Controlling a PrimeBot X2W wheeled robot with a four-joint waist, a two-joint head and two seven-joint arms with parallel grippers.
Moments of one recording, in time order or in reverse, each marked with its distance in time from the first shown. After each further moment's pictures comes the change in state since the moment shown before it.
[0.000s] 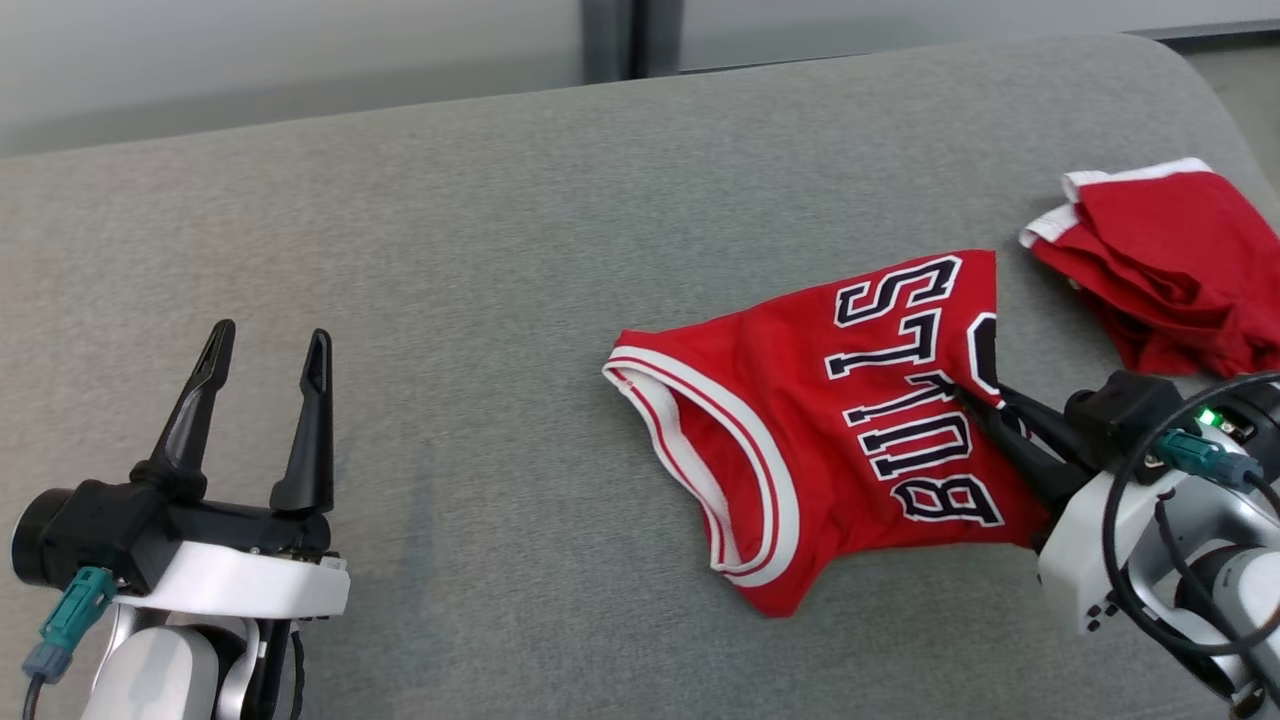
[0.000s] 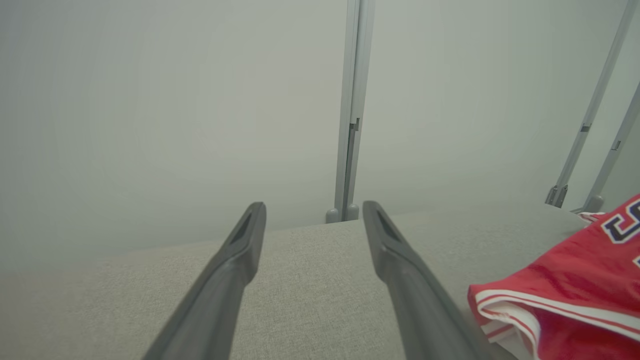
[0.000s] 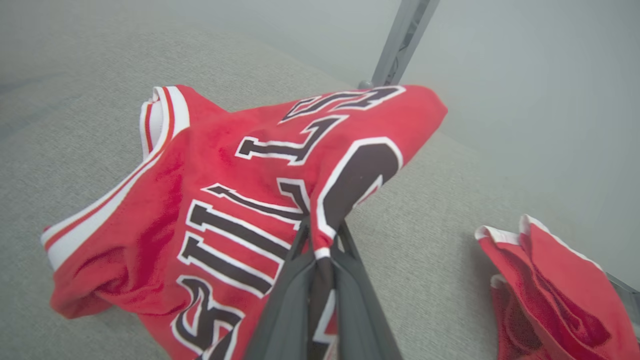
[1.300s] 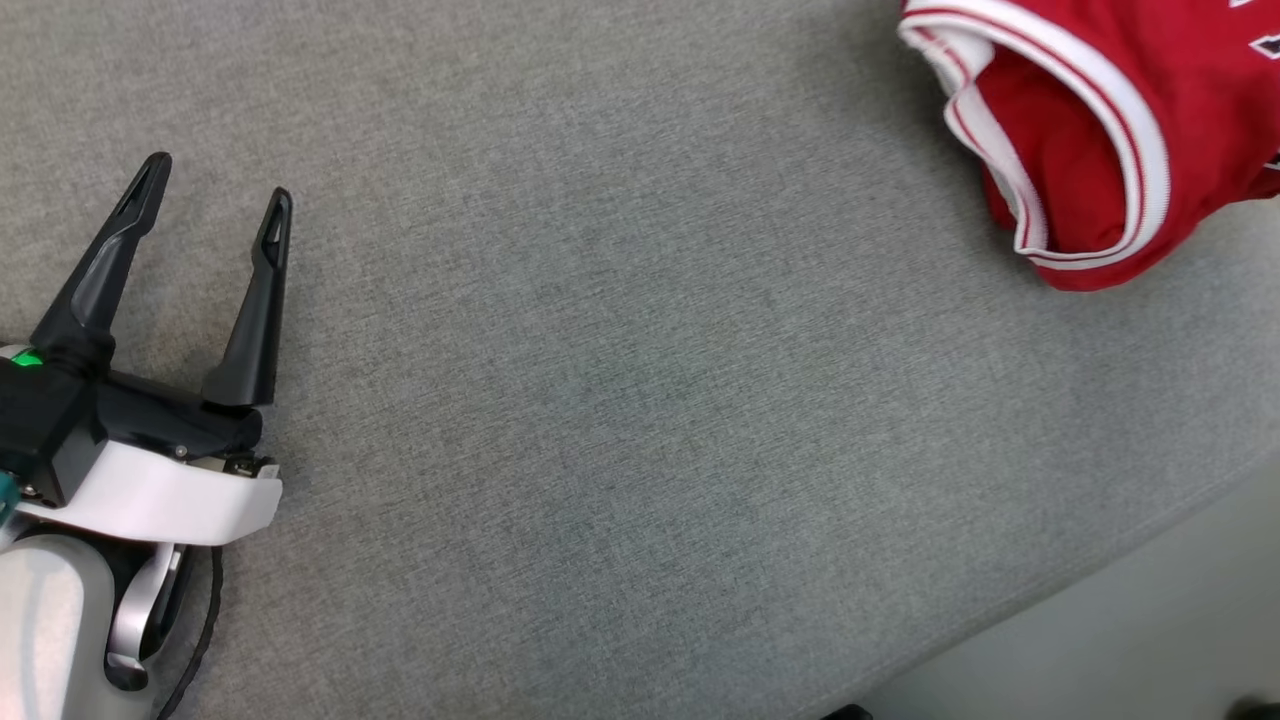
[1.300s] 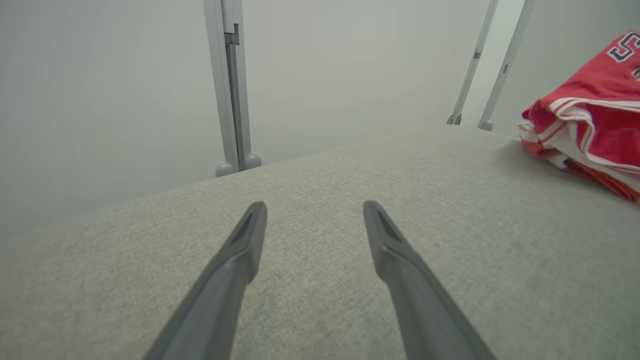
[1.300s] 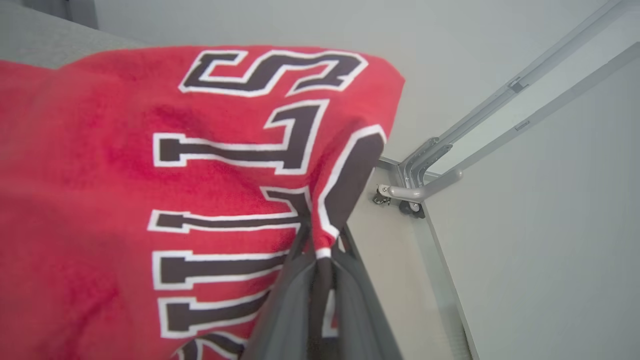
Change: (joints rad) left arm -0.141 0.170 -0.015 -0.229 0.054 -0.019 0.186; right arm -0.498 -0.151 -0.115 0.520 0.109 0.000 -0.229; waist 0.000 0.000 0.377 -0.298
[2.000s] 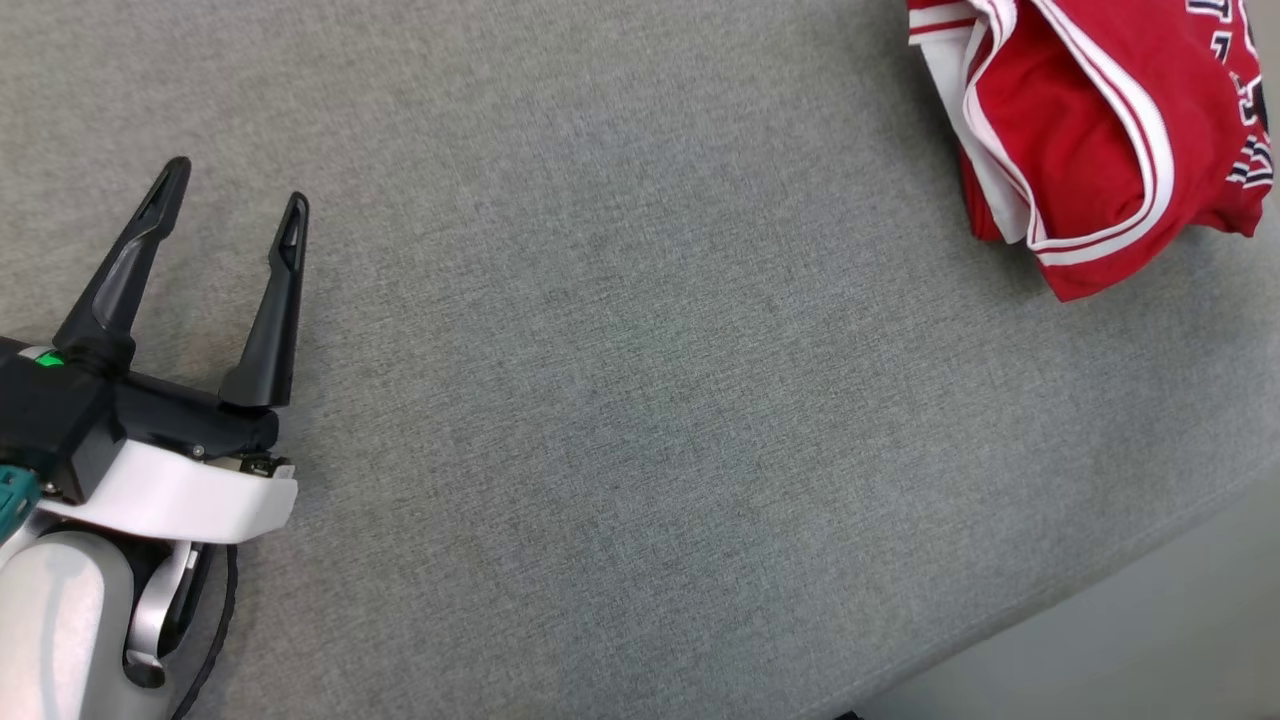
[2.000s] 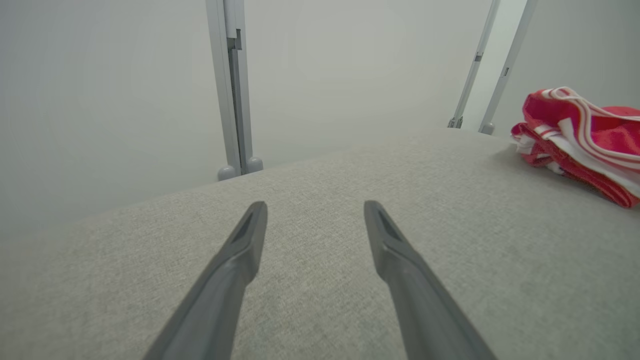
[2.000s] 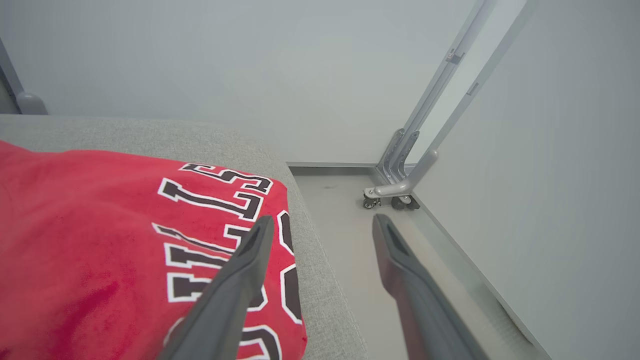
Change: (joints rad) left arm -0.009 -0.008 -0.020 0.022 -0.005 0.013 -0.015; right arm 0.021 0.182 -0.183 0.280 0.013 0.000 -0.276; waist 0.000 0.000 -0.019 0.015
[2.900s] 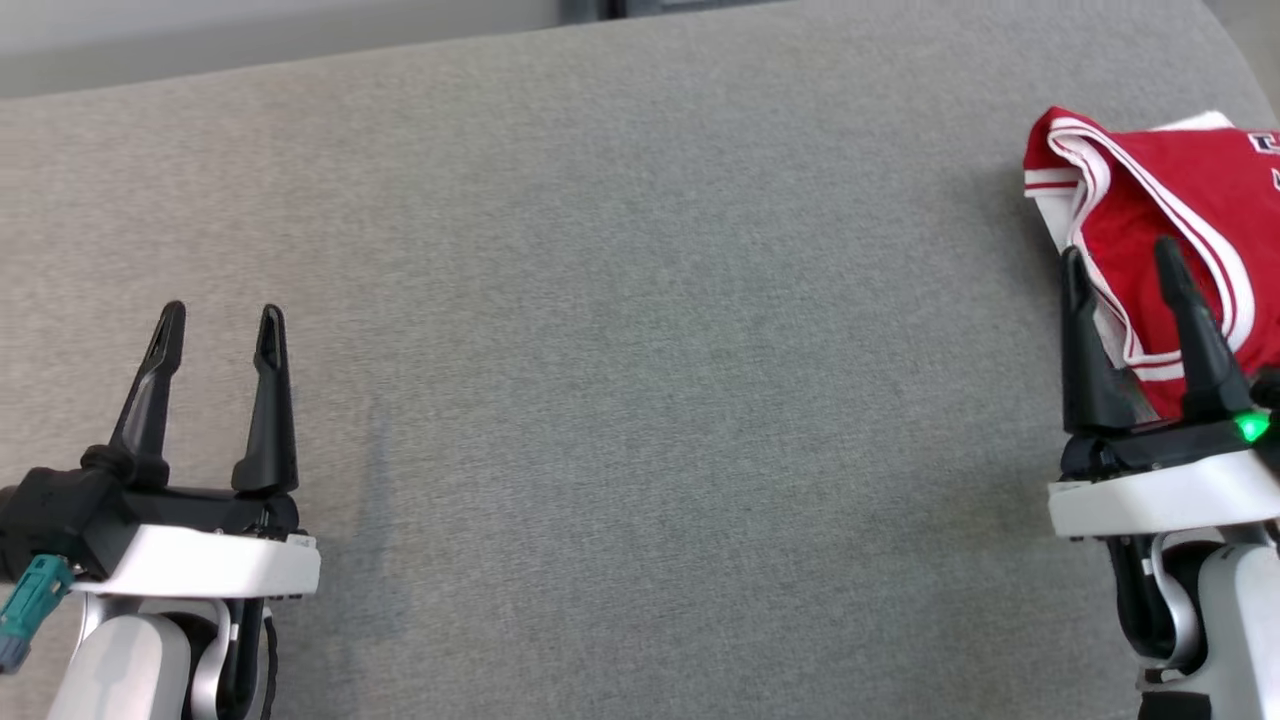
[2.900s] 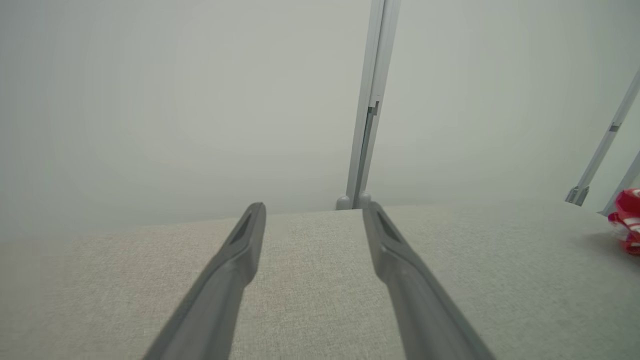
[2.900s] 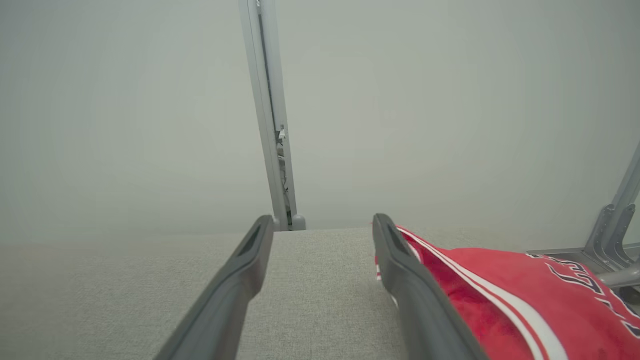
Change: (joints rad) left arm 0.123 -0.120 0.037 0.184 -0.103 0.063 -0.161; right arm 0.526 0.404 -0.171 -0.717 -0.245 0.000 0.074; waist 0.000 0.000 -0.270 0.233
